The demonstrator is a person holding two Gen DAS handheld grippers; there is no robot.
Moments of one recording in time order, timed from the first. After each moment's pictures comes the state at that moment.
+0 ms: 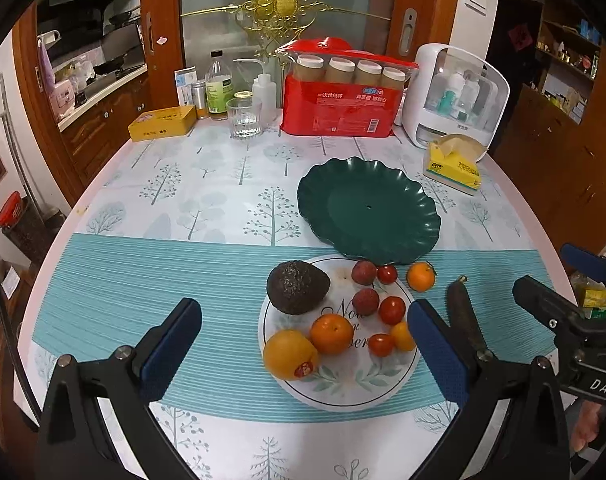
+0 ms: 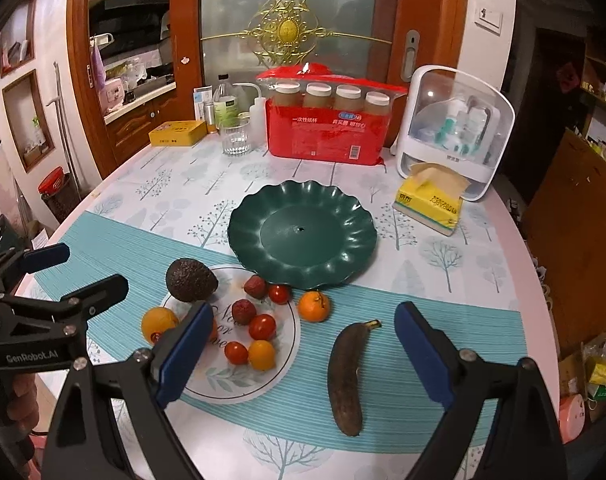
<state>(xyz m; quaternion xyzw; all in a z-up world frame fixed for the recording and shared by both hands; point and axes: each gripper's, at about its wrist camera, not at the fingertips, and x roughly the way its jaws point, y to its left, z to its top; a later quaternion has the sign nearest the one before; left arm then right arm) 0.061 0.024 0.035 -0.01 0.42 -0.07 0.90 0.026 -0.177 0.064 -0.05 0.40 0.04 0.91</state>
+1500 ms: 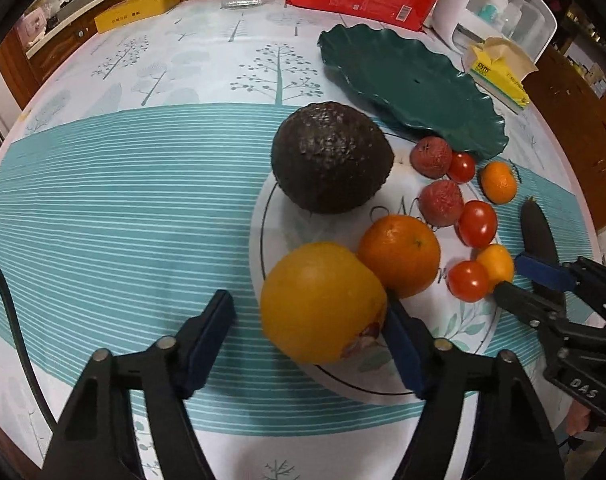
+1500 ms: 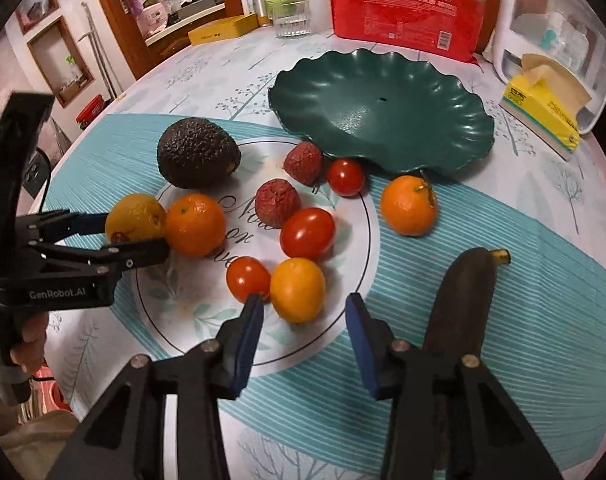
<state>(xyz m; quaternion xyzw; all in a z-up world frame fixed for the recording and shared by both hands) 0.106 0.037 -0.118 -0.04 0.56 -0.09 0.82 0.066 -0.158 -0.088 -0.05 0.53 0.17 0.83</state>
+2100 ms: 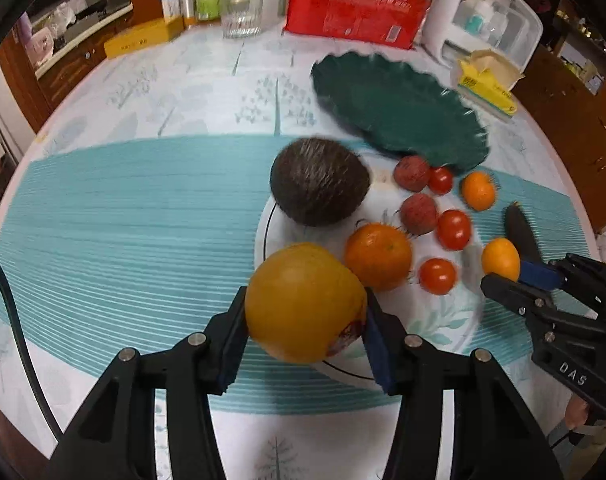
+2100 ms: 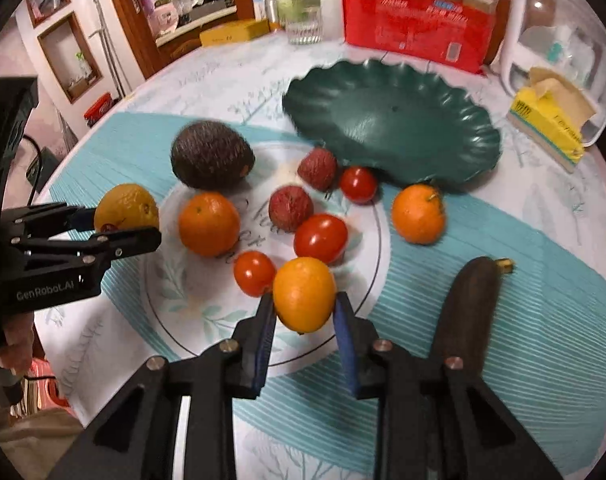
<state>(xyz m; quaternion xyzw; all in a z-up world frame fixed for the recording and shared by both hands) 0.084 0.035 -0.079 -0.01 0.53 -0.08 0.85 0.058 -0.154 -0.077 -0.05 0.51 0.18 0.84</state>
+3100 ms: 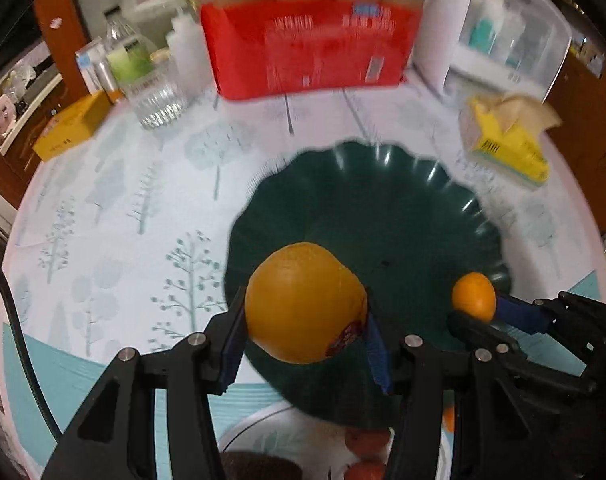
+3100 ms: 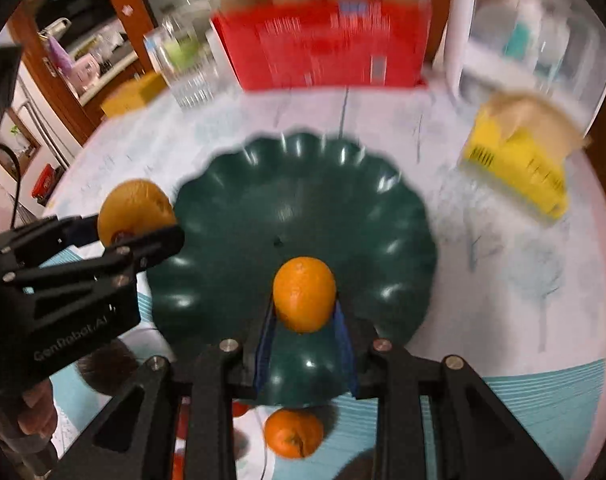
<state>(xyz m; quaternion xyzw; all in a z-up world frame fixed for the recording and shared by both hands) 0.296 -0.063 -0.077 0.05 0.53 -0.09 0.84 0.238 -0.205 -0.071 0.02 0.55 0.08 0.83</state>
